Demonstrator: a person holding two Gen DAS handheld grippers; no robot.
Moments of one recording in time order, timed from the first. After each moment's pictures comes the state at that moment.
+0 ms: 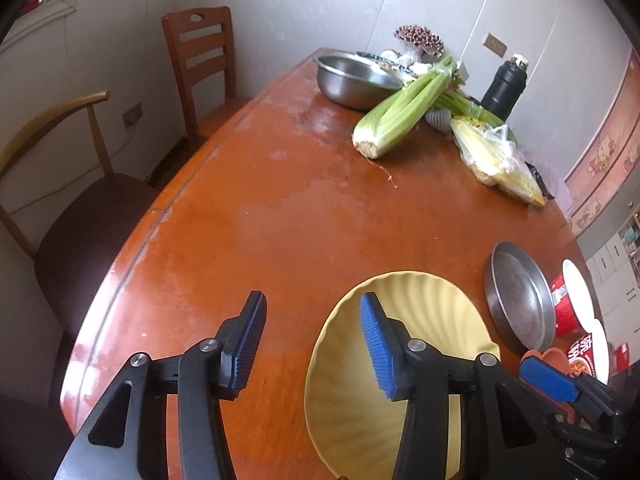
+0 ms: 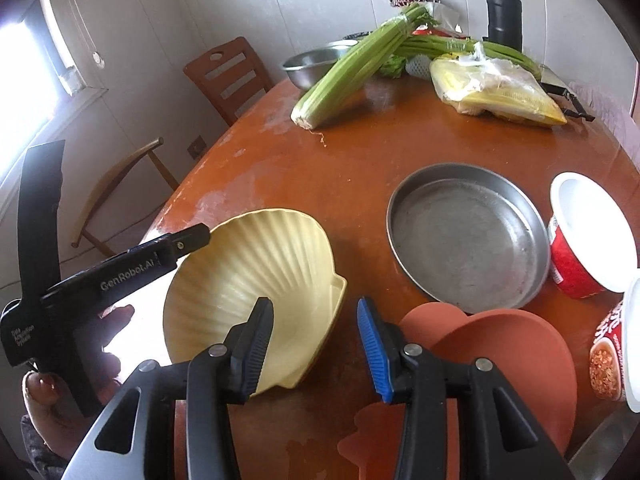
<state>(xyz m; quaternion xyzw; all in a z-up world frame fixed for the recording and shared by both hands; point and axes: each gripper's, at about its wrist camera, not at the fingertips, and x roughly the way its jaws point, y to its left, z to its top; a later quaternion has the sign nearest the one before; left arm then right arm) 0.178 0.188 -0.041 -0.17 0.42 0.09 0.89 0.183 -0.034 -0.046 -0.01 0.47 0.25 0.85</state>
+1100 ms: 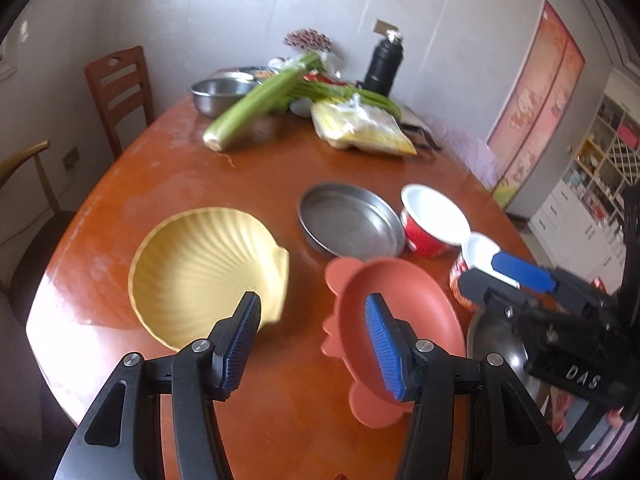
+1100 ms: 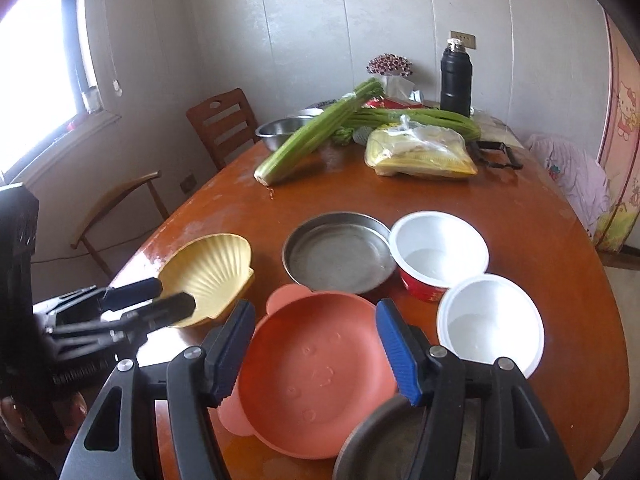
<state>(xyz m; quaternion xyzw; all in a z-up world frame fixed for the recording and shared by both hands) 0.096 0.038 0.010 -0.11 0.40 -0.04 0.91 0.122 -0.158 0.018 -0.04 0.38 0.23 0.90</state>
